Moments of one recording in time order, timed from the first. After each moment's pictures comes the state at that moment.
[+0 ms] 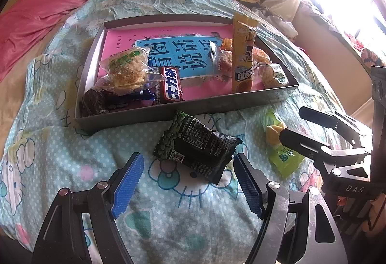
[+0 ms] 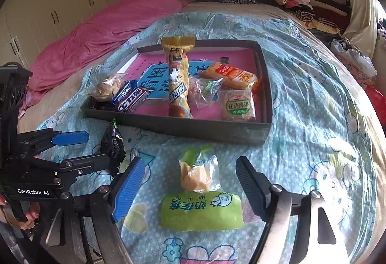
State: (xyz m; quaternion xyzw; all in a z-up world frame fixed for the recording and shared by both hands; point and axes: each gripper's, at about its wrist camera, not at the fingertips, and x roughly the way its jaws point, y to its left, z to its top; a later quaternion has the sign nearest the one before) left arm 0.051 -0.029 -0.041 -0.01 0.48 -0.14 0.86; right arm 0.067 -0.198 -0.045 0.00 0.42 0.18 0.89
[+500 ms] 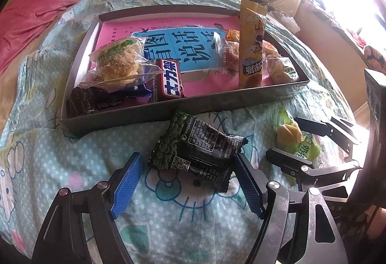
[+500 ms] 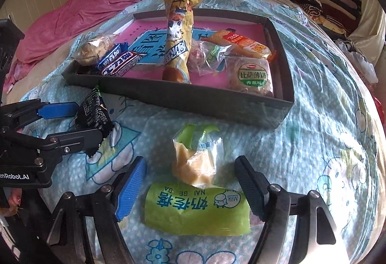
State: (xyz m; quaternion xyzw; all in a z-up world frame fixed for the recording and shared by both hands) left arm 0.066 -0.034 -0.058 -0.01 0.49 -0.14 0.86; right arm 0.079 -0.181 -0.079 -0.07 0.47 0.16 0.87
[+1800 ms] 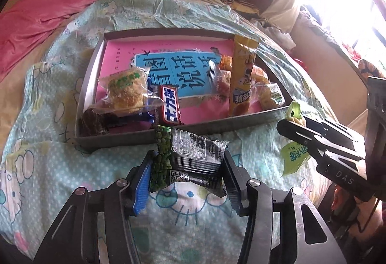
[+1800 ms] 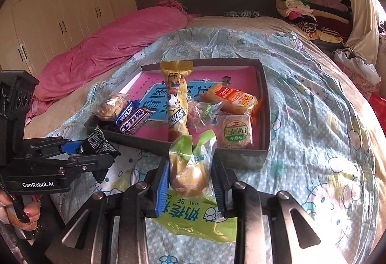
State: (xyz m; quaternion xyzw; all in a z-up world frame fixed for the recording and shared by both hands) left arm 0.063 -0.025 -0.026 -0.04 0.46 -0.14 0.88; right arm 0.074 -0.210 -0.032 0.01 0.37 0.20 0.91
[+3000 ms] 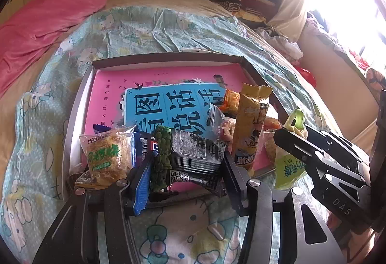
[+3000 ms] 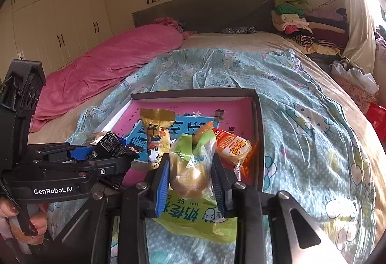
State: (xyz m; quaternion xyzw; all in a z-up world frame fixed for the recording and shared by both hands) left arm 0.127 -0.051 -0.015 -0.04 0.44 -0.12 0.89; right arm 0.124 -0.210 -0.020 0.02 0.32 0.19 0.93
